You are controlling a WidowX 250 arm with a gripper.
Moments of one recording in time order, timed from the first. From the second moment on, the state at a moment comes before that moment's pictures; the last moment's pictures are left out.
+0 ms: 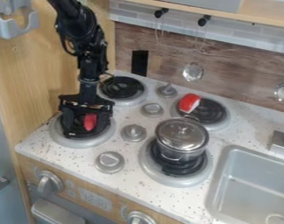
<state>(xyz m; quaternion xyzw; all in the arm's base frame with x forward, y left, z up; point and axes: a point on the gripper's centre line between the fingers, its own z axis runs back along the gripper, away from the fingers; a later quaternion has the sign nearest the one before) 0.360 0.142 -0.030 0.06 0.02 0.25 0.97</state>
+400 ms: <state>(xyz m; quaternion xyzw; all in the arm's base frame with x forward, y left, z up) 0.363 0.144 -0.031 0.07 0.01 0.24 0.97</state>
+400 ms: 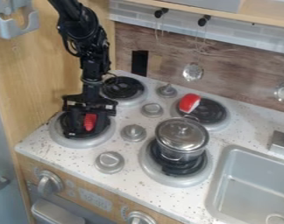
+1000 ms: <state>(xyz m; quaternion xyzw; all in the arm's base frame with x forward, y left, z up) 0.386 0.122 0.010 0.10 -0.04 0.15 0.98</state>
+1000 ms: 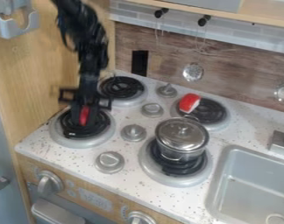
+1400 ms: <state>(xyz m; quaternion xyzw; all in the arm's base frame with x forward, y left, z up) 0.418 0.032 0.029 0.09 -0.09 0.00 0.99</state>
